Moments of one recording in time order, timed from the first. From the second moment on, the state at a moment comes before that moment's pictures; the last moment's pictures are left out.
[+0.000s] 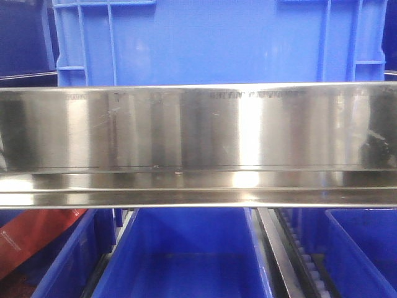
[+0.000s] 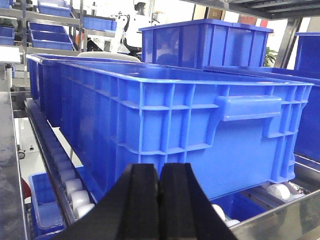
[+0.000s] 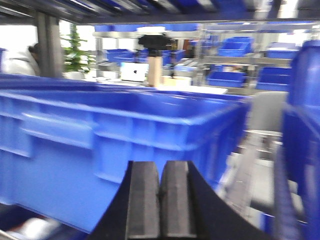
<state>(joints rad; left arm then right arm) -0.64 0.36 -0.34 -0.25 0.02 0.13 0.41 0.23 -0.35 0.11 0.09 -0.10</state>
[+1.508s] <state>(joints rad) -0.62 0.34 -0.32 -0.21 0.02 0.13 0.10 0.00 0.00 0.05 -0.01 -0.05</state>
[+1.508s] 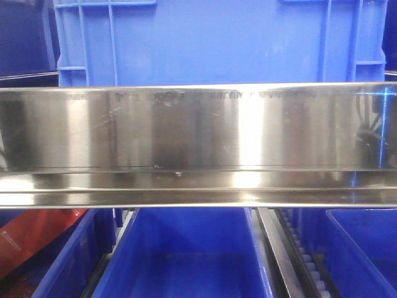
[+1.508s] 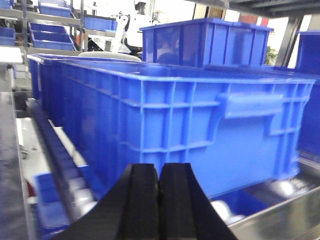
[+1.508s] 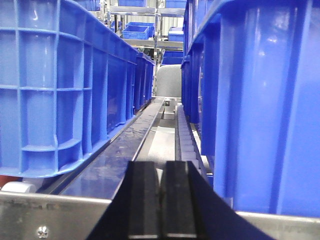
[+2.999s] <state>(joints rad) -0.16 0.00 0.00 0.03 0.05 -0.02 0.10 0.00 0.00 0.05 -0.01 -0.04</state>
